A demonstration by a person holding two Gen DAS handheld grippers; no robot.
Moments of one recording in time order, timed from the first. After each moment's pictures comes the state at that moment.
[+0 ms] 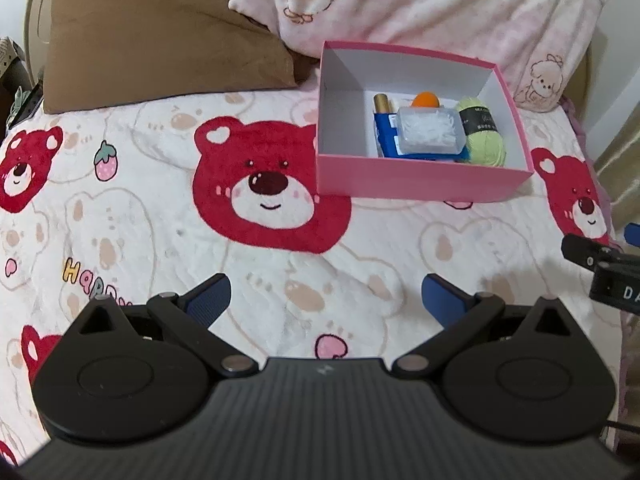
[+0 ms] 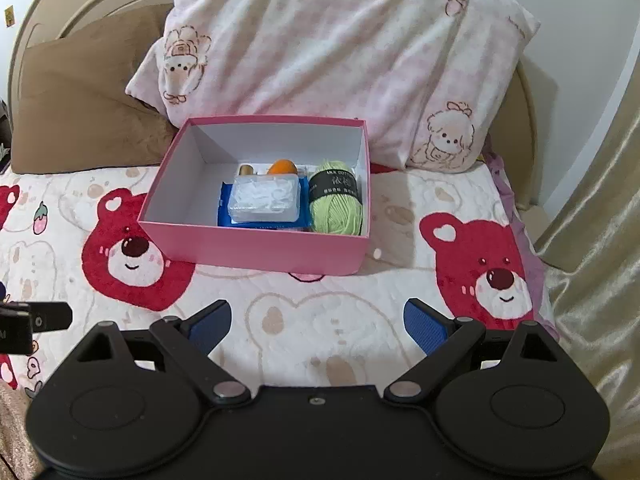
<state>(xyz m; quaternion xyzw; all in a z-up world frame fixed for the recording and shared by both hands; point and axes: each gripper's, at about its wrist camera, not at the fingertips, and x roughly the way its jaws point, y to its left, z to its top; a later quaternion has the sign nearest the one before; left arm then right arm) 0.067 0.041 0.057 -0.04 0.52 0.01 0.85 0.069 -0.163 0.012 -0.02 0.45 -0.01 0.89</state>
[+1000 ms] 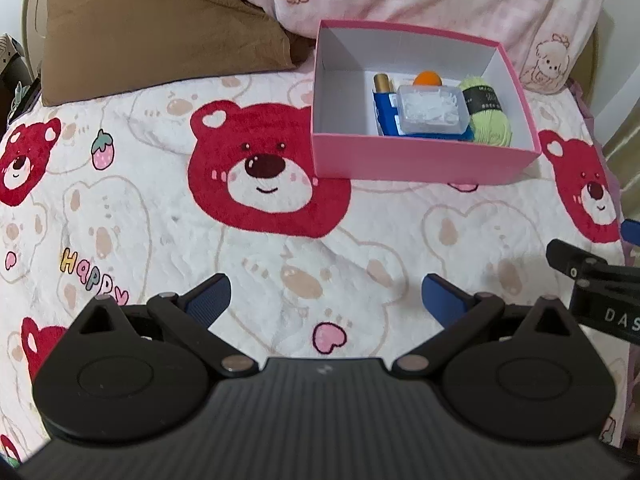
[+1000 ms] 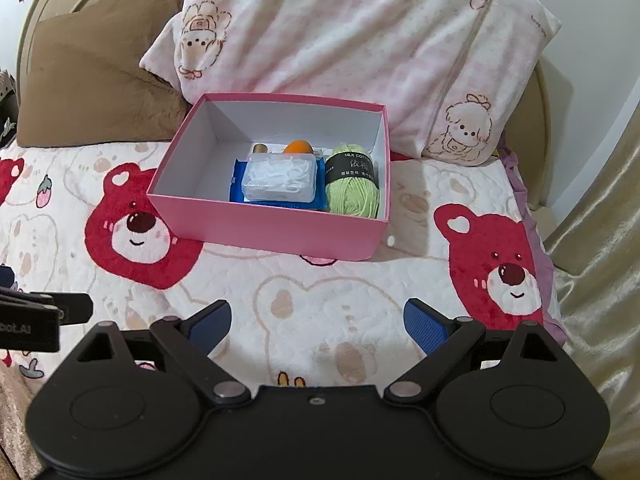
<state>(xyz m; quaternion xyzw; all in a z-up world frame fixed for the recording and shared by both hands) 0.071 0.032 0.041 -0.03 0.54 0.01 0.84 0.069 -0.150 -0.004 -0.05 0.46 0.01 0.88</state>
